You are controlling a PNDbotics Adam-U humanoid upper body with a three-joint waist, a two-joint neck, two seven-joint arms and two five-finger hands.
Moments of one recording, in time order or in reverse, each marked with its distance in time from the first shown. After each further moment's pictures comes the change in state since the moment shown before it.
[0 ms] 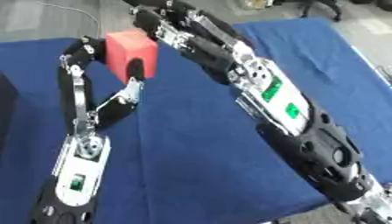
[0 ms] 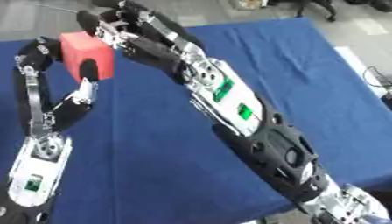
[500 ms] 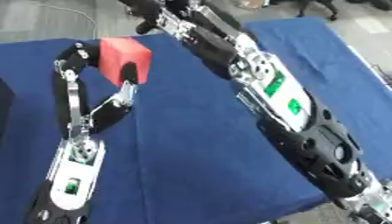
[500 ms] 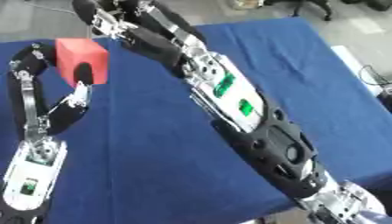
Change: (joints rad) left arm 0.005 0.007 0.008 0.005 -0.005 0.004 0.019; right arm -0.006 -0.004 -0.022 -0.019 0.010 0.005 -0.021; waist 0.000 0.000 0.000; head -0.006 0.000
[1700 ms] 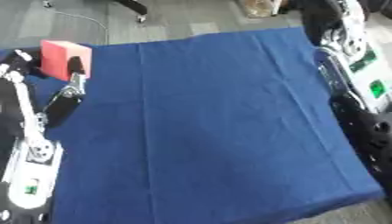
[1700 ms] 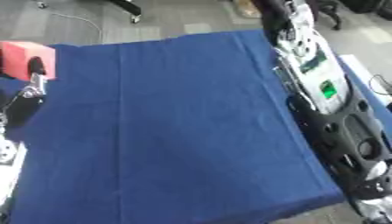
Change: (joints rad) left arm 0.037 0.213 0.198 -0.057 -0.027 0.261 0.021; right arm 0.190 -0.188 -0.299 -0.001 -0.006 -0.166 -0.262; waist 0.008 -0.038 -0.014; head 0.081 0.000
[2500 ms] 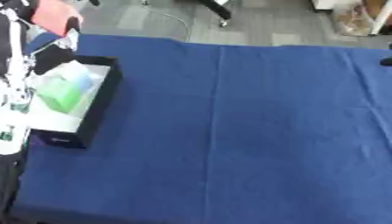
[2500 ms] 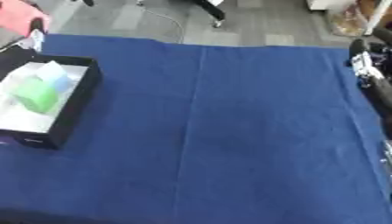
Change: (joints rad) left arm 0.110 0.349 0.169 -0.129 -0.168 0.273 -0.343; right arm 0.207 0.128 -0.008 0.074 0.236 -0.001 0.074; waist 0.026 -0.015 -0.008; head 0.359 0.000
